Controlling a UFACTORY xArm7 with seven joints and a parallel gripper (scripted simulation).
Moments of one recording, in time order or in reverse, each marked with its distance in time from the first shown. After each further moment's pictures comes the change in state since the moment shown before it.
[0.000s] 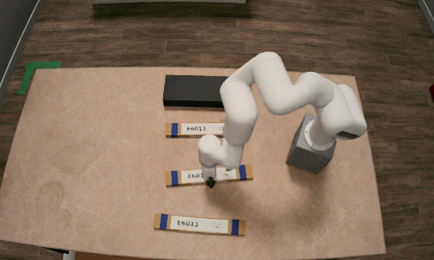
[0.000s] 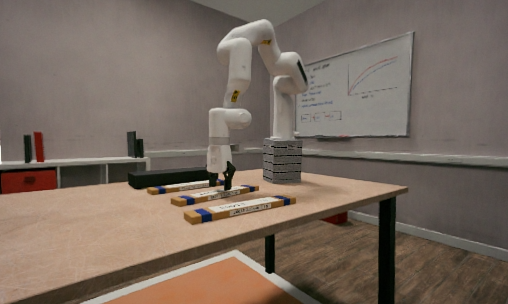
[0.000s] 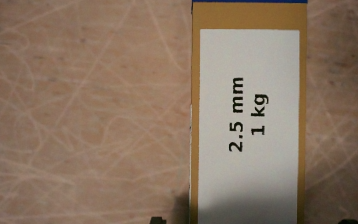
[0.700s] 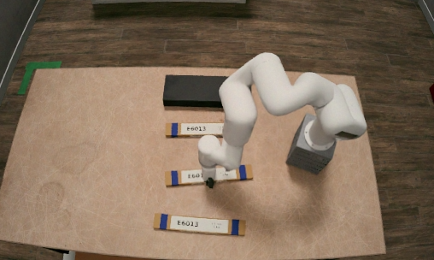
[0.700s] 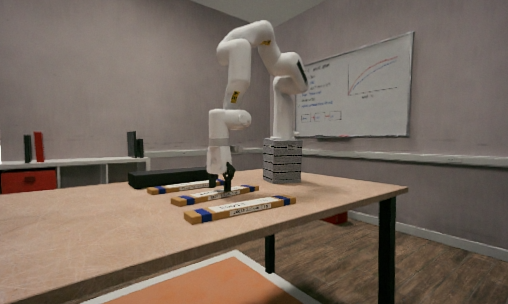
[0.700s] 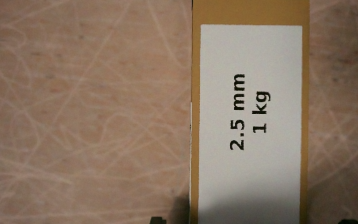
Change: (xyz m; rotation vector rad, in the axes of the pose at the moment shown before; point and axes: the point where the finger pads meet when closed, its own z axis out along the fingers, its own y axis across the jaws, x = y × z) arm -0.001 0.000 0.004 0.000 0.000 0.000
